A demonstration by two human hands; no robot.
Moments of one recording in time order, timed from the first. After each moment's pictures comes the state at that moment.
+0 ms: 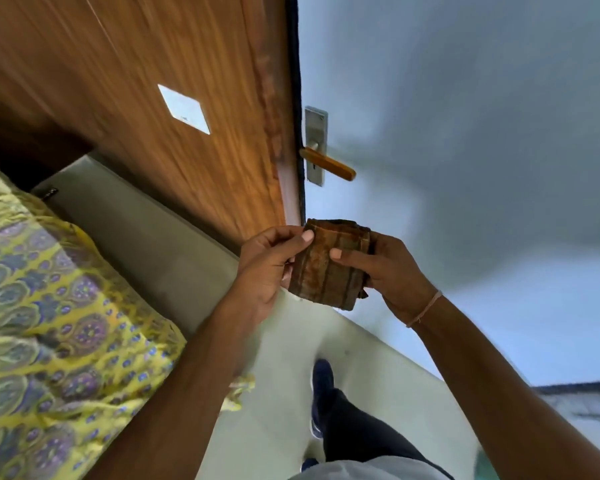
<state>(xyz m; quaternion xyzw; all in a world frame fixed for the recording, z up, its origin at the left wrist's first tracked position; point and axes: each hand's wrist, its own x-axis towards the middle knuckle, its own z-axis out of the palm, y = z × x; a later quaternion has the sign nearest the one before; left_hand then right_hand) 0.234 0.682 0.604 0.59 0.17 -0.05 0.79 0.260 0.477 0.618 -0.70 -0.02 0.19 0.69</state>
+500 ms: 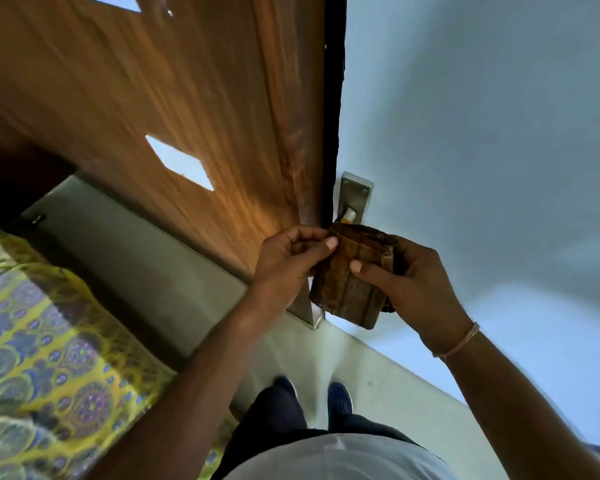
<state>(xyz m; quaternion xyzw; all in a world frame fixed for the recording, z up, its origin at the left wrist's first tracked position) 0.420 0.747 0.618 0.65 0.12 -0.06 0.74 0.408 0.550 0.628 -0.71 0.02 0.10 0.69</state>
